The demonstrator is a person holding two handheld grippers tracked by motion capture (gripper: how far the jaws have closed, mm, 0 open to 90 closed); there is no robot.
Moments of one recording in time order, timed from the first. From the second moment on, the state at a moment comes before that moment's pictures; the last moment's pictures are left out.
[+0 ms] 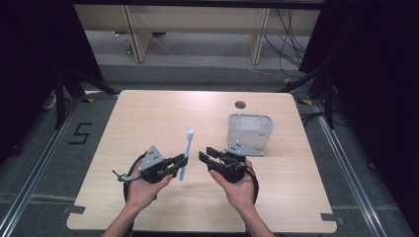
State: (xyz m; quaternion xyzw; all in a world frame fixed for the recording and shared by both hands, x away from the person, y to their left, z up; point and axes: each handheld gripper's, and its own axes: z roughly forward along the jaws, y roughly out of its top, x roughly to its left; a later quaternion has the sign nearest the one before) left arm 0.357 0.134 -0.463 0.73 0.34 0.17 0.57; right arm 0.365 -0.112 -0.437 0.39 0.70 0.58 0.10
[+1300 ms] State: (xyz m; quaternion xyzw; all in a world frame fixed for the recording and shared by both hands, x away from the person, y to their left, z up) left arm 0.353 0.124 -0.462 0.72 0.33 0.18 0.59; right arm 0.372 -0.083 -0.432 0.36 0.71 0.60 0.11
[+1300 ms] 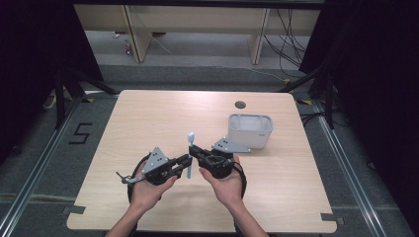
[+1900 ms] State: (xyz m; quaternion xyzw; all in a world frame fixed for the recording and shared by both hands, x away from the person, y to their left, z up) left arm 0.350 0.136 -0.469 0.73 0.30 0.23 0.57; right arm 0.372 -0.107 -0.421 0.36 0.70 0.60 0.15
